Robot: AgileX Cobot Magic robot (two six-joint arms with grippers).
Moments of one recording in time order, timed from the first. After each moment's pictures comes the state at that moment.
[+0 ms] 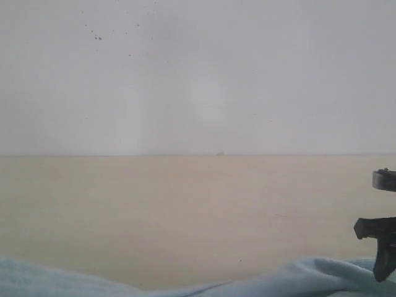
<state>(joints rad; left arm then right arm) -0.31 0.54 -0.75 0.09 0.98 -0.04 -0.04 1.69 -1.00 0.21 0.91 -0.10</state>
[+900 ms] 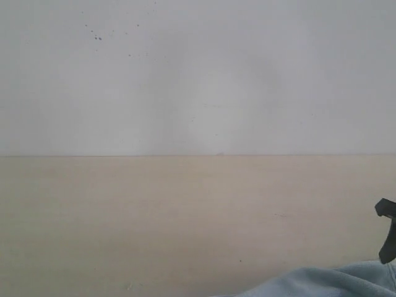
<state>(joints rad) -0.38 0.41 -0.64 0.08 1.14 0.01 -0.26 1.89 -1.14 0.47 0.99 -0.34</state>
